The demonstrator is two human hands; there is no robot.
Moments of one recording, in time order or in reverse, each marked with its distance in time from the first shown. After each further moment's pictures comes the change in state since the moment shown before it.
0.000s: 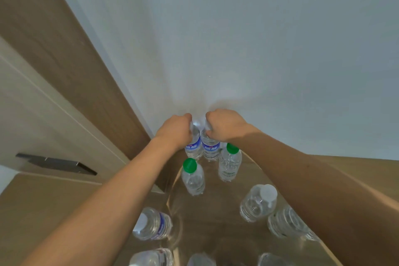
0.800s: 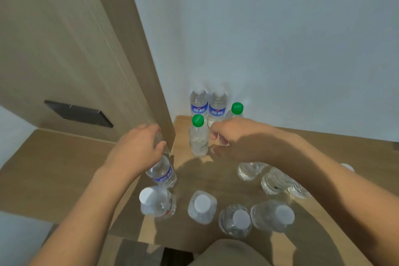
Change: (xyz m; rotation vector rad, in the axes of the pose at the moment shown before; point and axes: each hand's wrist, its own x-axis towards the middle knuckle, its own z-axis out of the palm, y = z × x) left_hand -0.205 -0.047 0.004 -0.018 0.095 -0.147; right_hand -0.168 -0.080 -0.035 0.185 -0.215 -0.144
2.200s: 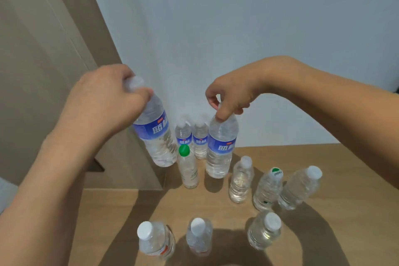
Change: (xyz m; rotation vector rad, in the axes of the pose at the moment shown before) left_hand -0.014 0.077 -0.187 -0.131 0.521 0.147; right_hand -0.029 -0.009 -0.151 -0.054 -0.093 0.194
